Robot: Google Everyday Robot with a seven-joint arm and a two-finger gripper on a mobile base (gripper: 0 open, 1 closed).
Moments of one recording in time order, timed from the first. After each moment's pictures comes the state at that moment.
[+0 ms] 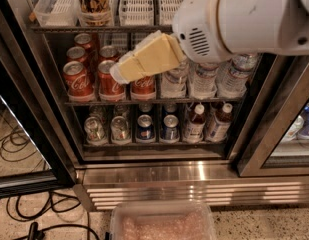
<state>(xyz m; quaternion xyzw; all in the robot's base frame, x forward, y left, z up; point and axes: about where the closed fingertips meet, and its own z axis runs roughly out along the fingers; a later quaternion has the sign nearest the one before) 0.482 -0.006 1.052 -0.42 0.74 0.14 0.51</state>
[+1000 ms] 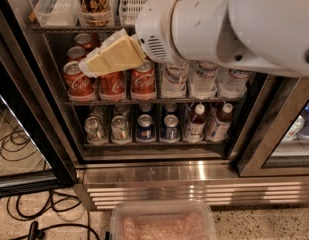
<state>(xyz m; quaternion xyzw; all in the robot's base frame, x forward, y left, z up) 0.503 0.046 1.060 -0.43 0.68 0.13 0.58</state>
